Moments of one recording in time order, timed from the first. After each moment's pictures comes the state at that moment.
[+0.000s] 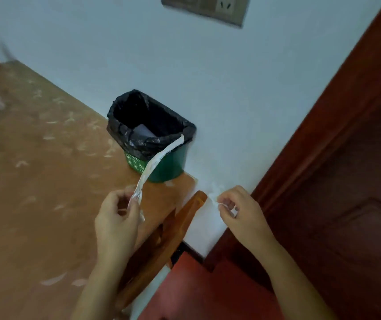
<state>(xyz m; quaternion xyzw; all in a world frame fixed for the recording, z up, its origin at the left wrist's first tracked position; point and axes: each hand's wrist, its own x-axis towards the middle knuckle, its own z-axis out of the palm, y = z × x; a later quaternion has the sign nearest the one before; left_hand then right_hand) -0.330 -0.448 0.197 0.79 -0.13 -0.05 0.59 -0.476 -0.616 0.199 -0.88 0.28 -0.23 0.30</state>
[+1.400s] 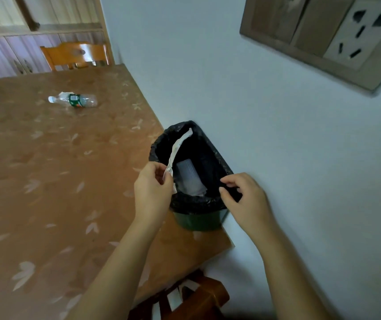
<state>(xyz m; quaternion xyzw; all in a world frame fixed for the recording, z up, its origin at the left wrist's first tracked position) -0.197 -0.601 0.225 0.83 -0.04 0.07 0.55 -0.271 -0.766 0.209 -0.90 0.09 -0.22 0.37</state>
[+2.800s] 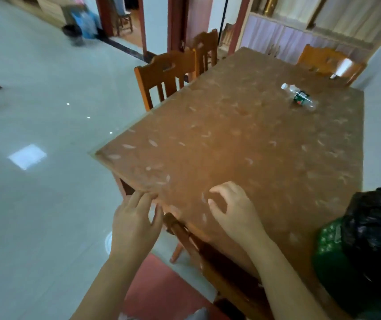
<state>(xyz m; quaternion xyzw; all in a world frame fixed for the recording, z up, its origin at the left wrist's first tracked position) -0.439 -0.318 0.159 0.89 0.31 0.25 0.23 -0.291 -0.457 0.187 -0.86 -0.43 0.03 0.28</state>
